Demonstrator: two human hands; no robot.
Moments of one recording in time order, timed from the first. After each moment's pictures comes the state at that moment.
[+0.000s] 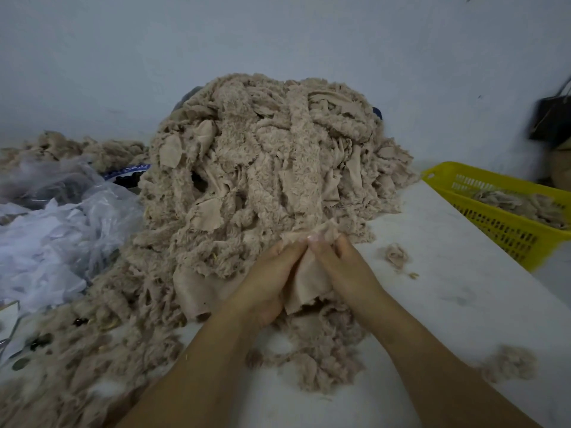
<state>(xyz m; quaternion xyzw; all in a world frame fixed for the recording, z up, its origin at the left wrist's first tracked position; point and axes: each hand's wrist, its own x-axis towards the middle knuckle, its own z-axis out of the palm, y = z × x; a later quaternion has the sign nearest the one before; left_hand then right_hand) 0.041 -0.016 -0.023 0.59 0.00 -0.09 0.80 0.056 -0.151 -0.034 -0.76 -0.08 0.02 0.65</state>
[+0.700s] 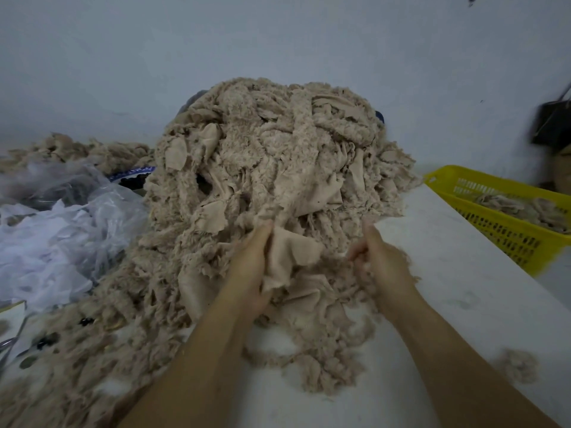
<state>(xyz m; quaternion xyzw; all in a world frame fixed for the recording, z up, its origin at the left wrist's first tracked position) 0.049 0.009 -0.016 0.52 0.09 0.02 0.85 0.071 -0.185 -0.030 -0.75 0.04 -0.04 0.65</state>
